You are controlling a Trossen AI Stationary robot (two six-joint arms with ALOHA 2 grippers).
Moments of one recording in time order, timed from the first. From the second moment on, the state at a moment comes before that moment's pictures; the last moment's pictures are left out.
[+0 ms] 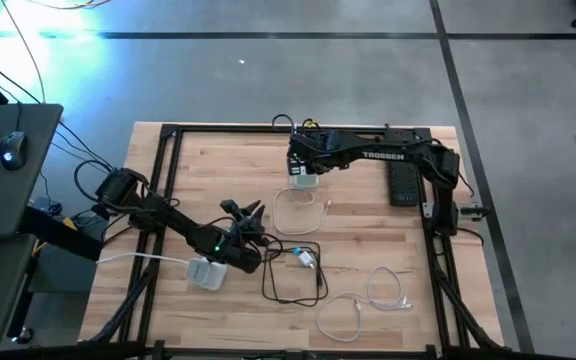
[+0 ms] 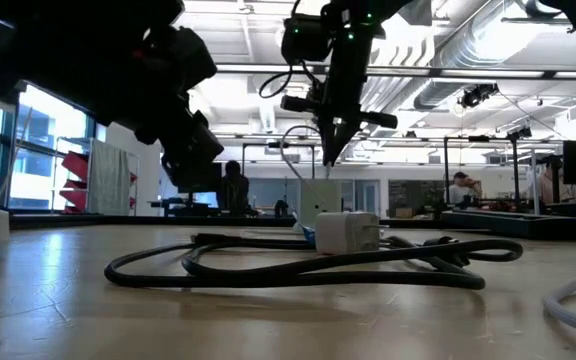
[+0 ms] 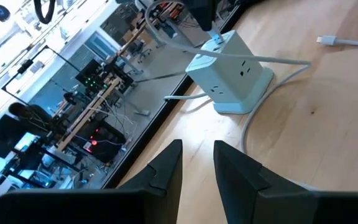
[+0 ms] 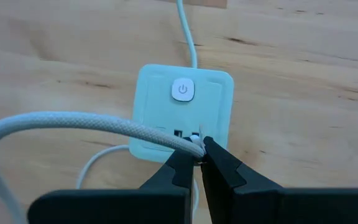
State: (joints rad) left arm -0.41 1.75 0.76 0.05 -1.37 -0.19; right arm -0.26 1.97 1.67 -0.99 0.28 1.08
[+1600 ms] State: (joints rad) left arm -0.40 1.75 0.76 0.11 -1.42 -0.05; right arm -0.30 2.00 1.71 -1.03 0.19 1.05
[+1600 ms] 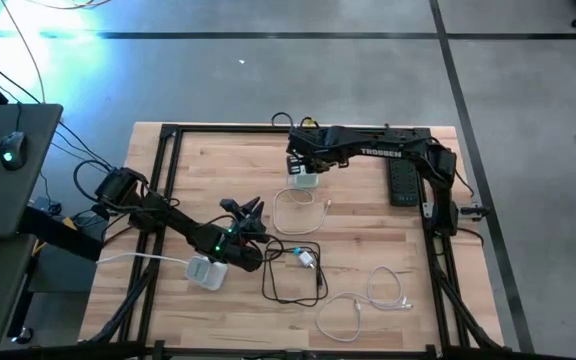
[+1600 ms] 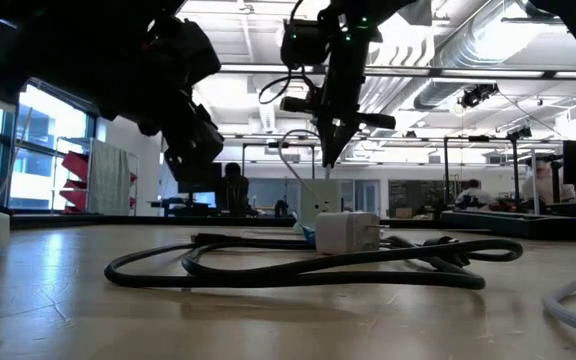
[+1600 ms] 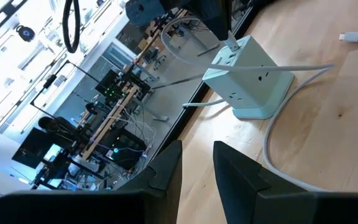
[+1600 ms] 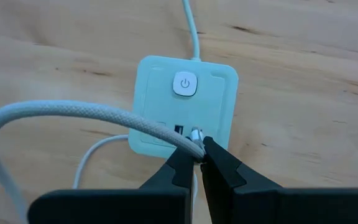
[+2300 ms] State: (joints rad) left arm -0.40 1.75 0.76 0.13 -1.42 -0.05; right arm -0.33 1.98 1.71 -1.03 0.14 1.05
